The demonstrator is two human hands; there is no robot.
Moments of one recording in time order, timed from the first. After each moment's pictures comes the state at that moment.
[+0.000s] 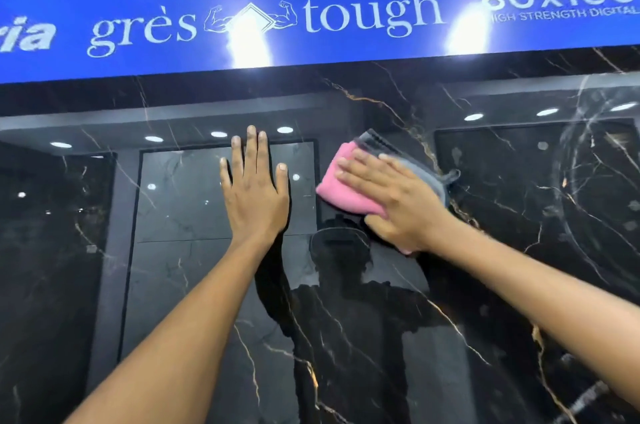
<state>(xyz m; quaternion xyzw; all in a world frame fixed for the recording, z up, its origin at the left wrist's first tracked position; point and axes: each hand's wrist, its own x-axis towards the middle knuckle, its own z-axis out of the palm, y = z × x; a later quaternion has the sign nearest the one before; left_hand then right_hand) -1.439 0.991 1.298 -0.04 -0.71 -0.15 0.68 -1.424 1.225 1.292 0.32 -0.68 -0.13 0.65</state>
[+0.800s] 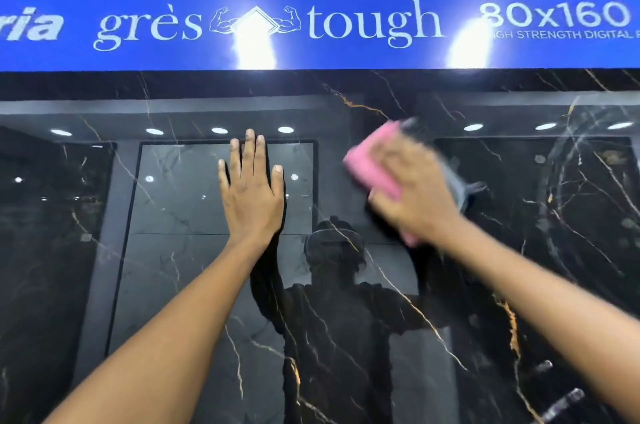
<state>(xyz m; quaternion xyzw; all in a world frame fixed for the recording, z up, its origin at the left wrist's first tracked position) -1.439 0.996 1.298 -0.04 -0.70 -0.19 0.68 -1.415 1.241 1.309 0.26 -0.69 0.03 0.68</state>
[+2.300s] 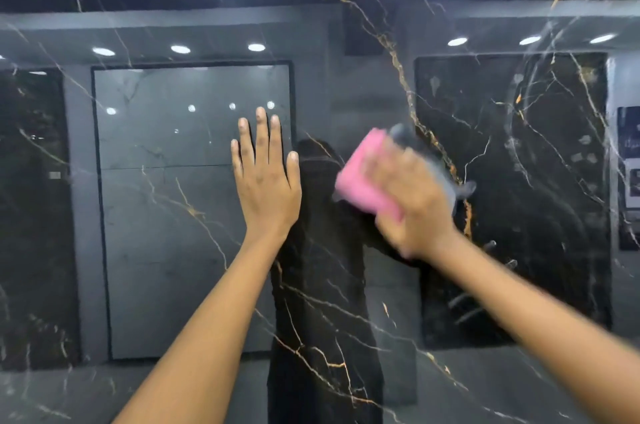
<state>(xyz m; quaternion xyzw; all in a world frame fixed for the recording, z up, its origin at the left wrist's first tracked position) -1.437 1.053 1.187 -0.08 -0.72 -0.16 0.67 -1.416 1.283 1.162 0.29 -0.68 -0.03 0.67</state>
